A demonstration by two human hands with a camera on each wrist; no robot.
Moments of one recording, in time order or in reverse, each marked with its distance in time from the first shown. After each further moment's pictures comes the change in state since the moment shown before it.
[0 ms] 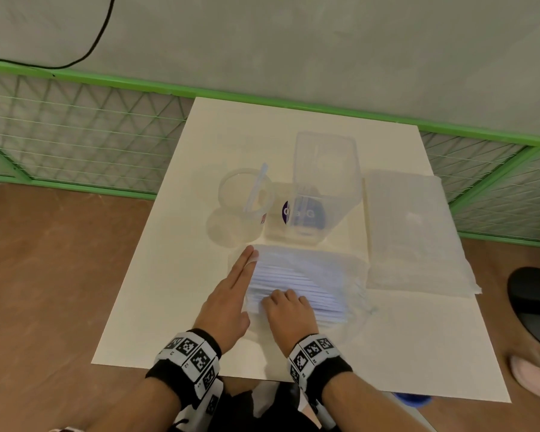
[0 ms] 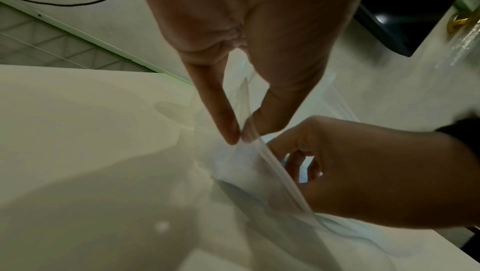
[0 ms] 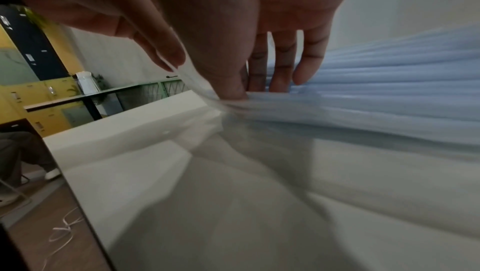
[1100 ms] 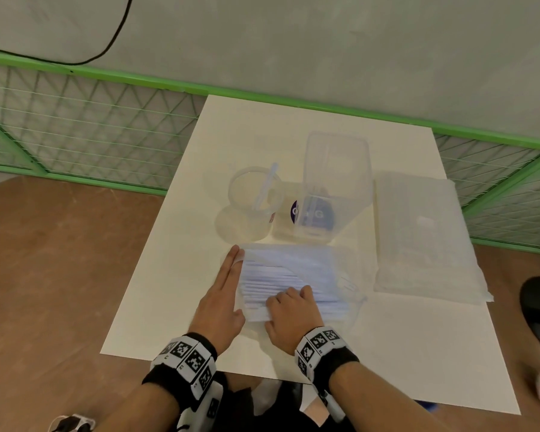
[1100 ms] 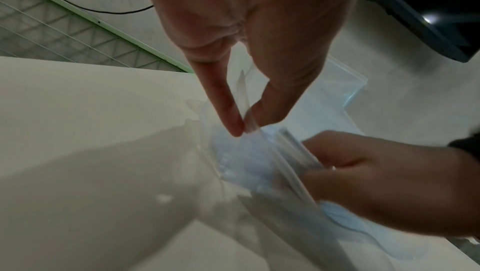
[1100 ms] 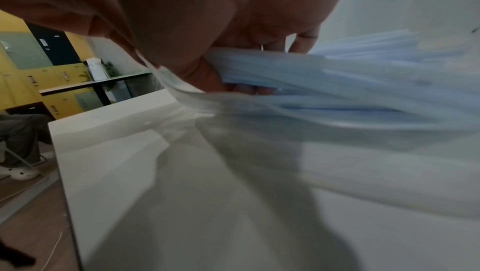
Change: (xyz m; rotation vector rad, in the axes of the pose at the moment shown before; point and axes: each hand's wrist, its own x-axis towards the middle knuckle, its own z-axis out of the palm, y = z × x) left_hand -0.011 -0.016 0.000 -0.076 0.109 -0.088; right_hand 0.006 0.010 0.001 -0.088 -0.048 -0.196
